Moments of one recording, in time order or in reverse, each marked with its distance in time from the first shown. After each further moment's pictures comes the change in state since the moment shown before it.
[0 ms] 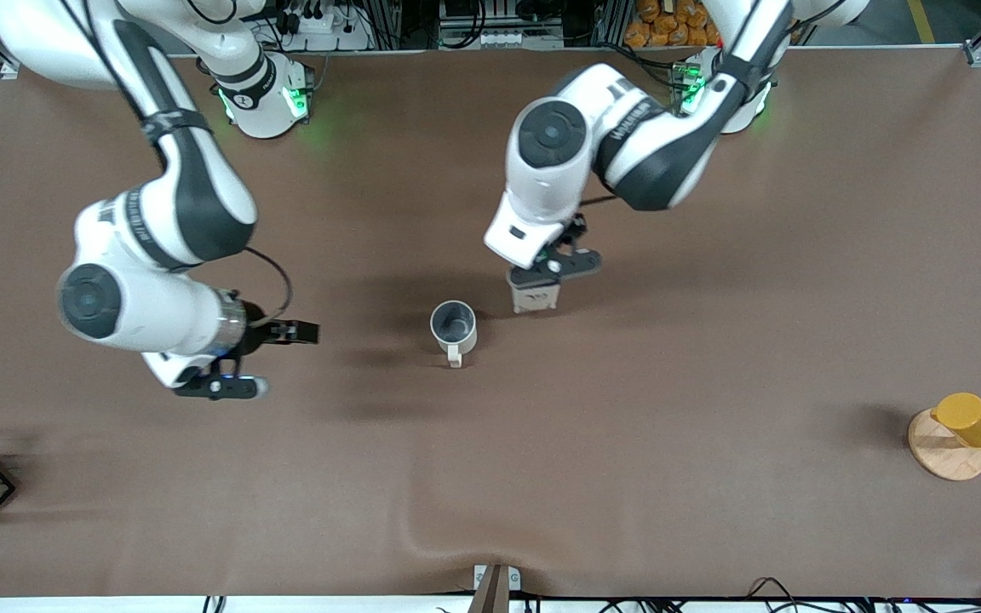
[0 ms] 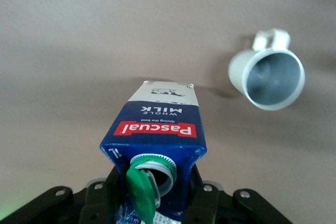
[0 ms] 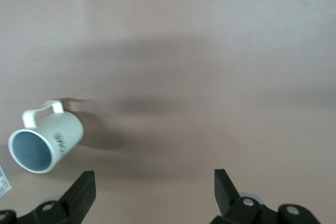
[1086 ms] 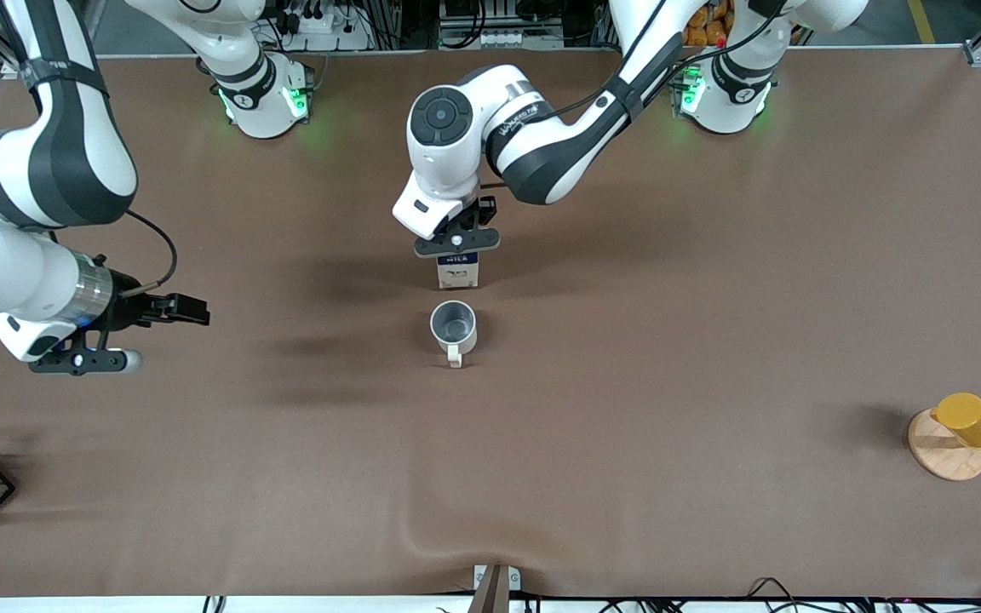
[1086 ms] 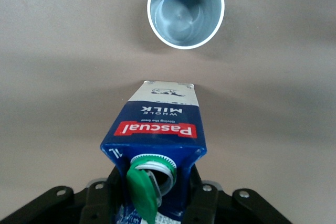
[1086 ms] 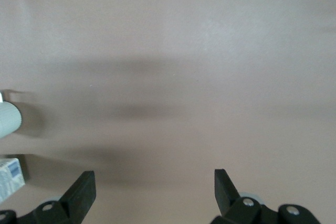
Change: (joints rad) left arm -0.174 0.197 0.018 0.171 -0.009 0.072 -0.079; right arm -0.154 -0.195 -0.002 -0.110 -0.102 -0.037 -0.180
